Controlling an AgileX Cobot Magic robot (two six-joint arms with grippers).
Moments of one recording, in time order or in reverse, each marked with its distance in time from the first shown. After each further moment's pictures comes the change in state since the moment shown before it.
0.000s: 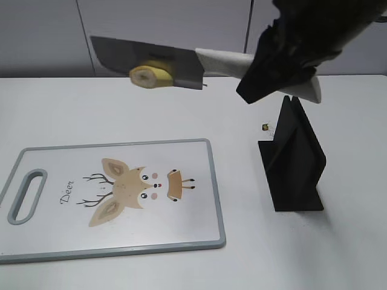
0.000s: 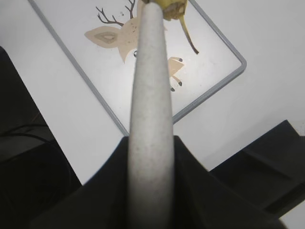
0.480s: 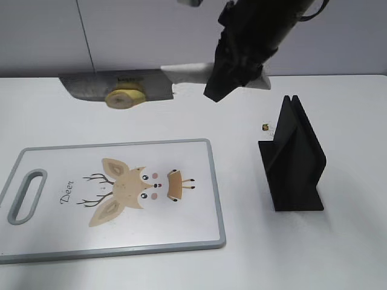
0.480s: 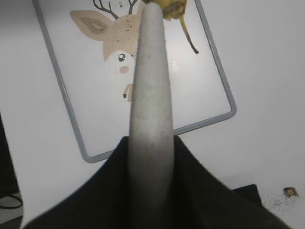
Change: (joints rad) left arm 0.000 0.457 -0.284 0.049 -0.007 0.087; right arm 0.000 0.320 -0.277 0.002 0.087 -0.279
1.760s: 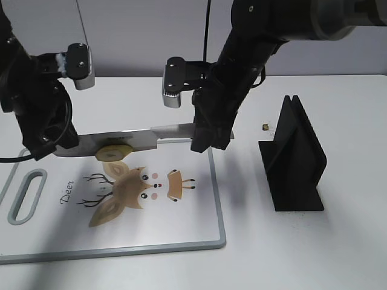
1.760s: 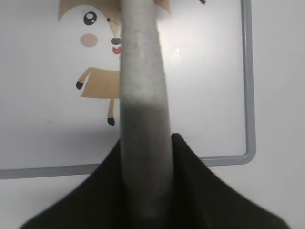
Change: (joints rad) left arm -0.004 0.521 -0.006 -0.460 -0.247 1.028; right arm 0.008 0.323 -0.001 -0.032 -0.188 -0.334
